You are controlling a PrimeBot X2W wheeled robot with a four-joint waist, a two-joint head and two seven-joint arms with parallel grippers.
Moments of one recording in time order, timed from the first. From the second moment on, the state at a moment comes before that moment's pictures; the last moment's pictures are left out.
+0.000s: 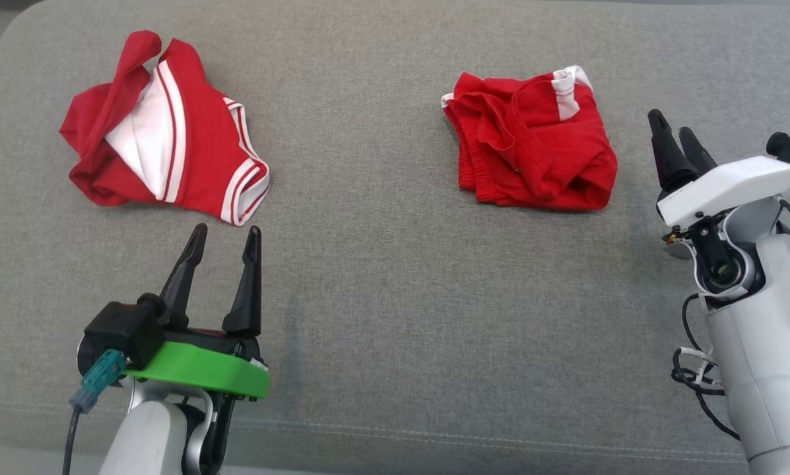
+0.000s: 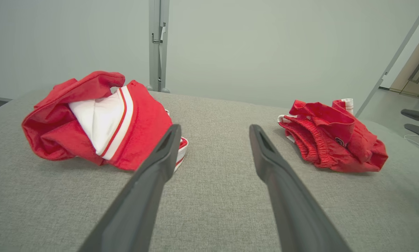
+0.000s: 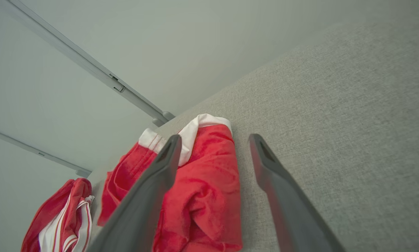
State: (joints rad) left arm -0.14 0.05 -0.21 0.08 -0.38 -0.12 -0.25; right arm -0.48 -0.13 0.04 0.47 0.72 0.04 0.05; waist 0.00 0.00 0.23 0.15
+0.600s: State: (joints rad) left arm -0.17 0.04 -0.19 0.10 -0.41 -0.12 -0.25; right arm -0.64 -0.16 0.01 0.75 0.76 -0.01 0.20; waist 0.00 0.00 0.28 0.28
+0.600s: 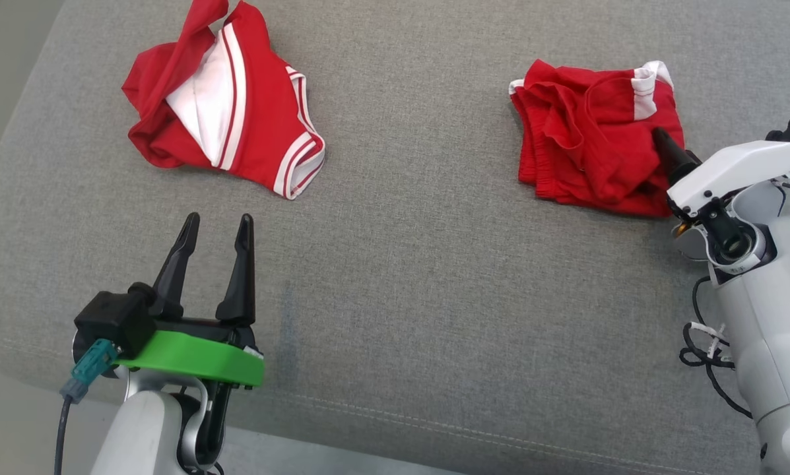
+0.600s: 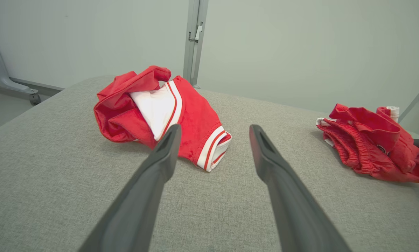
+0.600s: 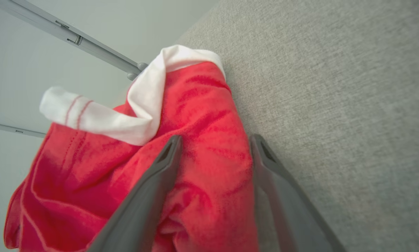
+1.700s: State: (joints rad) left arm -0.17 0.04 -0.15 0.11 -0.41 -0.12 -0.25; right arm -0.77 -0.20 0.10 0.90 0.70 0.09 0.16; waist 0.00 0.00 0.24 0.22
